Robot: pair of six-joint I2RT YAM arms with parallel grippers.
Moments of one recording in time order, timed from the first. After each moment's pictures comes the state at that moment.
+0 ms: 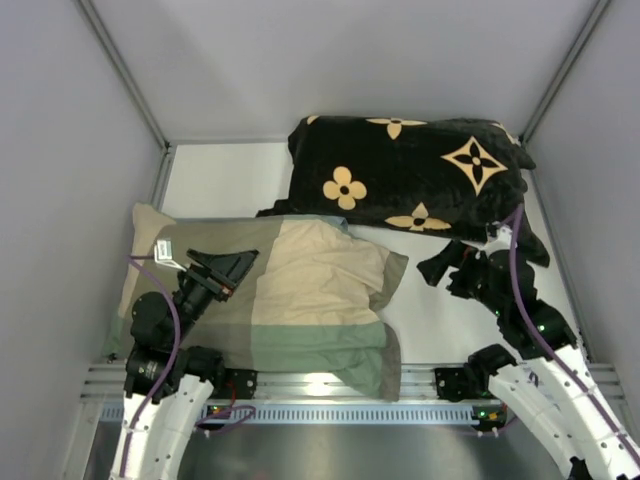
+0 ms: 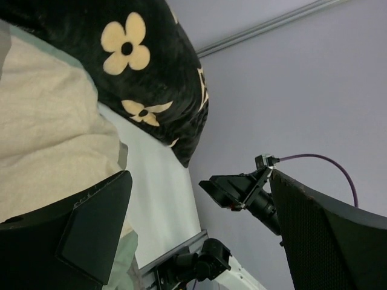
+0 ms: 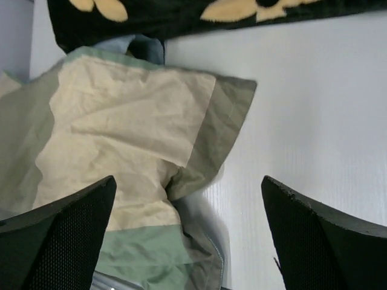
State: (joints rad) left arm -0.20 0.18 0.54 -0.29 0.32 -1.19; right arm 0.40 0.46 0.66 -0.66 0.02 0.67
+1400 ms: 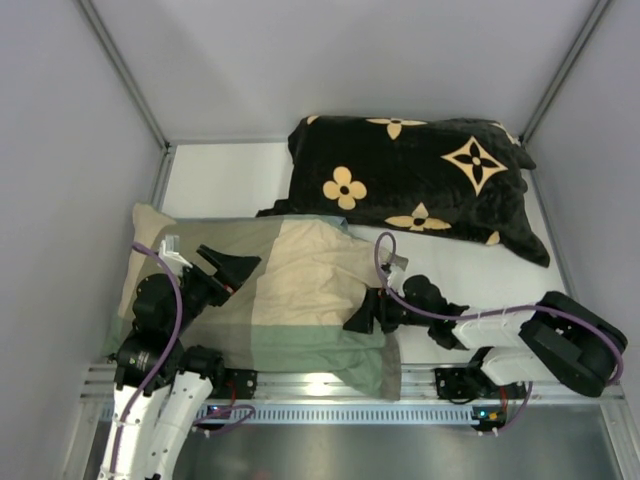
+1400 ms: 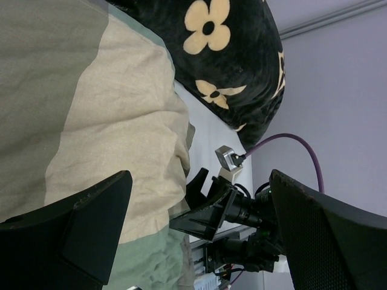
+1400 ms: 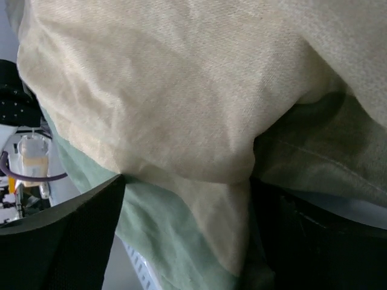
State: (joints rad) left arm -0.20 0.30 0.69 -0.63 0.25 -1.00; right arm 0.84 1.25 0.19 0.56 -0.36 0.85
